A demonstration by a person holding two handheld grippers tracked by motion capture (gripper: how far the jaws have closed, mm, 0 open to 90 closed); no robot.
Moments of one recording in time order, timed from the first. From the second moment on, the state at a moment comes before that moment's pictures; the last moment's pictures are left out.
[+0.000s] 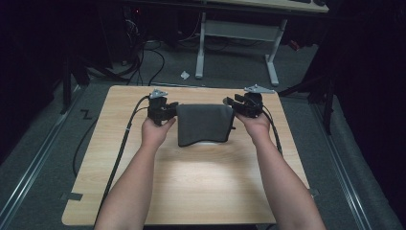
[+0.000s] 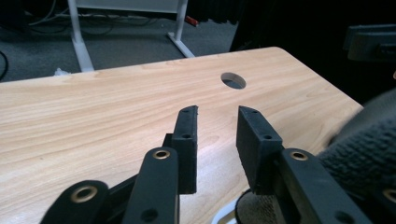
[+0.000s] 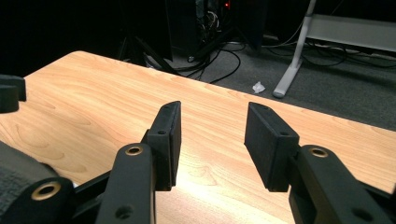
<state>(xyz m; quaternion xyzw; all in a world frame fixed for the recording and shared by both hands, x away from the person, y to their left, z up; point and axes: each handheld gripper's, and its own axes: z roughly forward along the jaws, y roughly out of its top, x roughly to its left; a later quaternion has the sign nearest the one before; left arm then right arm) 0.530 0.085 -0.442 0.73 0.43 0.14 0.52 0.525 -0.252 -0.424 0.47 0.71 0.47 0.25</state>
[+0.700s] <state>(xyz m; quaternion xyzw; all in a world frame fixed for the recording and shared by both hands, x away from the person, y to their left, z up) 0.524 0.105 -0.445 0.72 0.44 0.17 0.51 0.522 -0.255 -0.430 0.46 0.72 0.45 0.27</state>
